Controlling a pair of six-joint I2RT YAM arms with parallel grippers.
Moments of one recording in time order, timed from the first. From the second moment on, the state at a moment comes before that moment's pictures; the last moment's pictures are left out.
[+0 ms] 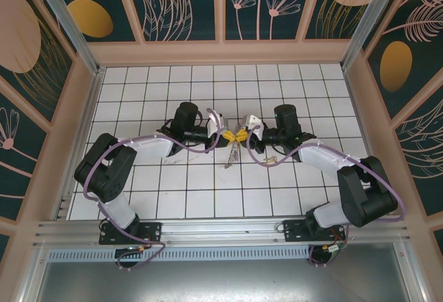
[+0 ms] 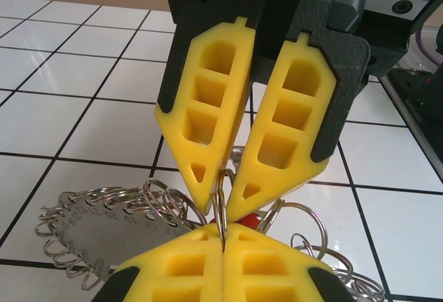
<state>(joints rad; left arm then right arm) -0.59 1.72 0.88 0.35 0.89 0.32 0.42 1.41 0.69 0.10 -0.81 -0.57</state>
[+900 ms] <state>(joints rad) -0.60 1.72 1.06 0.00 0.84 0.53 0.42 1.39 0.69 0.05 -0.78 -0.55</state>
